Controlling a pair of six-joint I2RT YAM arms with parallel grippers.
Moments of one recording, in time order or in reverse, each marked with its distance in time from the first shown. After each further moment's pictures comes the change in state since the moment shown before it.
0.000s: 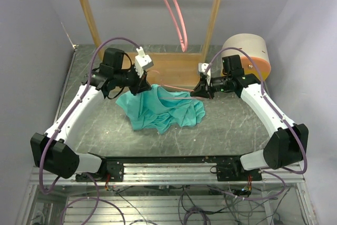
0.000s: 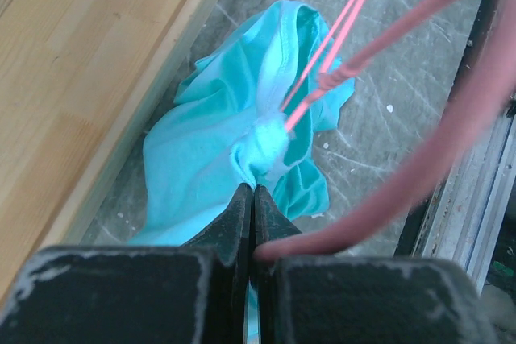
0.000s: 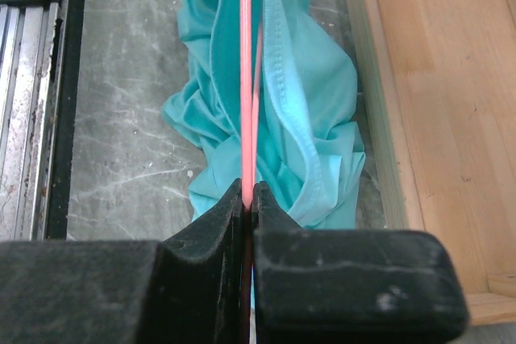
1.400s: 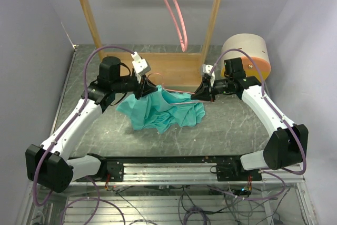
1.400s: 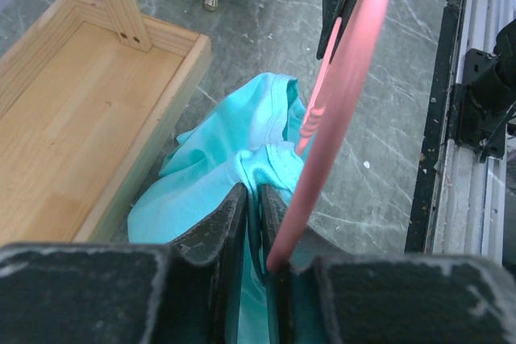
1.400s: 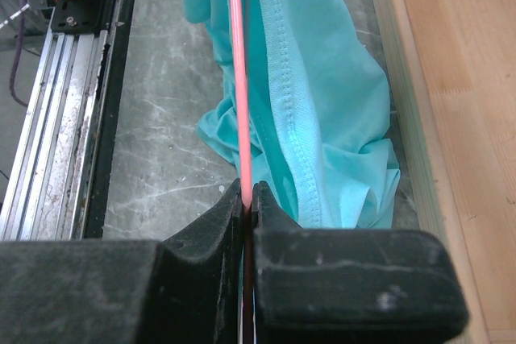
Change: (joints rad) left arm -0.044 -0.147 -0.246 0.416 0.095 -0.159; right arm -0.036 -0.010 -0.054 0.026 -0.143 0.029
